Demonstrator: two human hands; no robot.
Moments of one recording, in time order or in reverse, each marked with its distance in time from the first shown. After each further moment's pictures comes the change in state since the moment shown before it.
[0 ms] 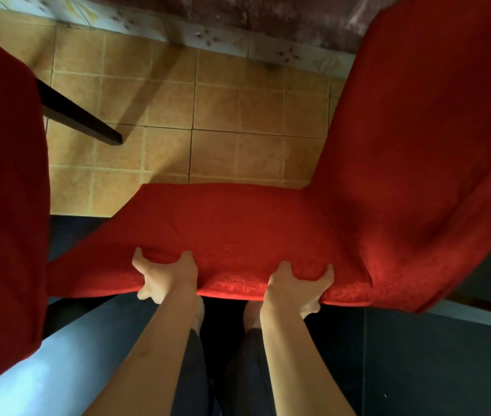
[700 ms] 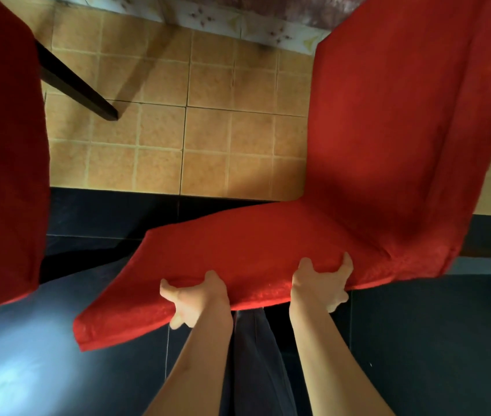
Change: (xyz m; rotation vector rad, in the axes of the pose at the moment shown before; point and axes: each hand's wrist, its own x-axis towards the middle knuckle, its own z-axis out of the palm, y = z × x) left_hand -0.078 -0.104 -0.017 -0.062 0.004 -0.185; right_hand 0.037 0.036 -0.088 -0.180 0.036 -0.114
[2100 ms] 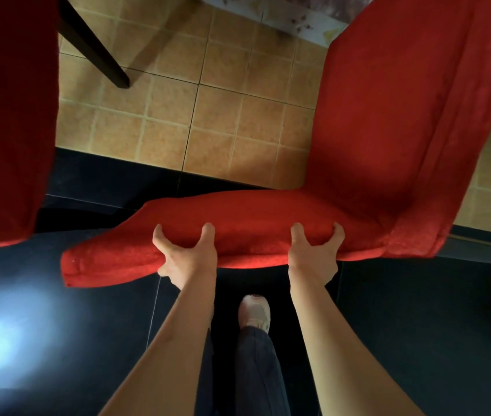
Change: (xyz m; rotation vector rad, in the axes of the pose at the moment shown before) left_hand 0.009 -0.011 -0.006 -0.035 -0.135 0.220; right_hand 0.009 0.002 -0.012 -0.097 -0.162 -0.302
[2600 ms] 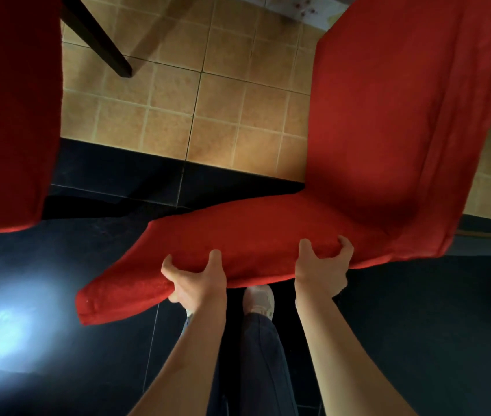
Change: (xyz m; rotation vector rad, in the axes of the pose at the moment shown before) left_hand -0.020 -0.053 -0.018 0.015 0.030 -0.118; right_hand -0.015 0.036 -0.017 0.012 0.083 0.021
